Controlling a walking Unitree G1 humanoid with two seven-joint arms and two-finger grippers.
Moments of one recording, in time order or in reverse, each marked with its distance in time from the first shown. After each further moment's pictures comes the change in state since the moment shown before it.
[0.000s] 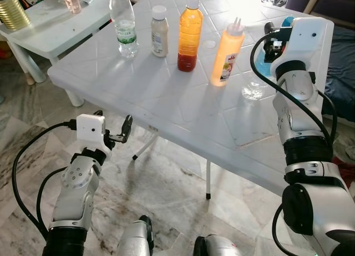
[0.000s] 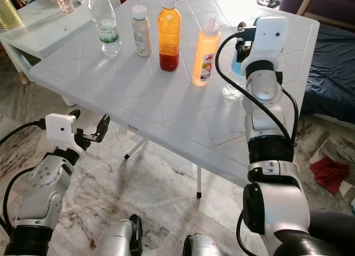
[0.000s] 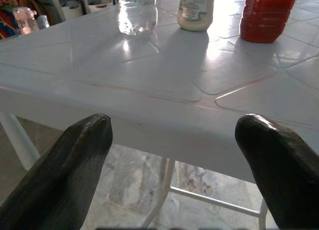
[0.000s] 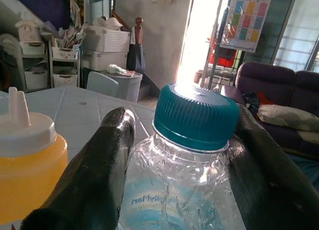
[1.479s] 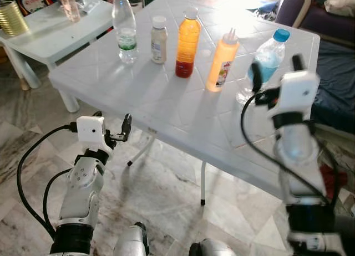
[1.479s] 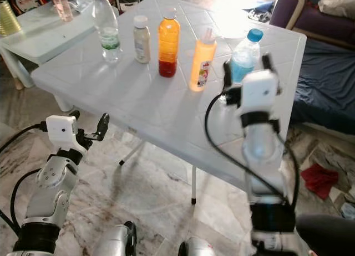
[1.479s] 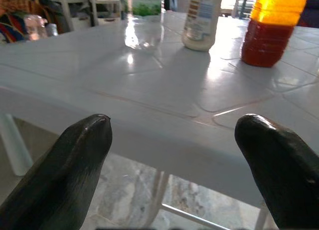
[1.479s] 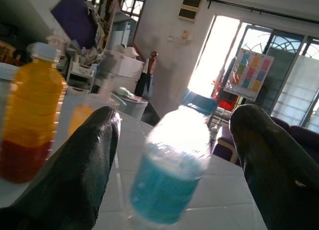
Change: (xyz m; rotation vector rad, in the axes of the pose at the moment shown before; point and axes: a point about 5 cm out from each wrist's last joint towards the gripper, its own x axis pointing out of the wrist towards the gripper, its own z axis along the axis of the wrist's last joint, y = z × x) left arm 0.004 -0.003 -0.008 -0.048 -0.027 0.051; right arm -0.084 0.002 -0.012 -0.129 -0.110 0.098
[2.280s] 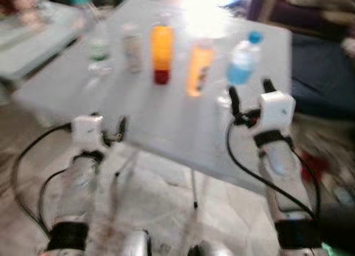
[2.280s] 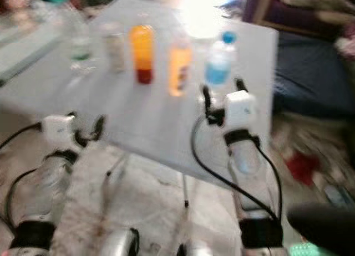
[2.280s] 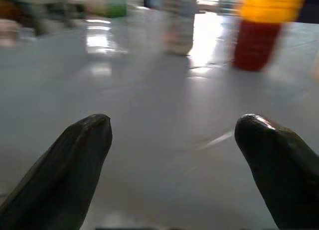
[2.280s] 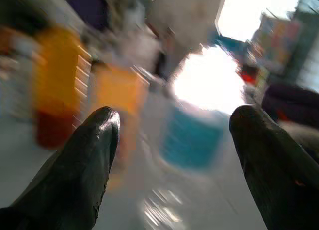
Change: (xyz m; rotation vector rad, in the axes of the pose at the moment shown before) left arm -0.001 0.015 -0.004 0.025 0.012 0.033; right arm -0.030 0.040 -0.016 0.149 0.072 0.164
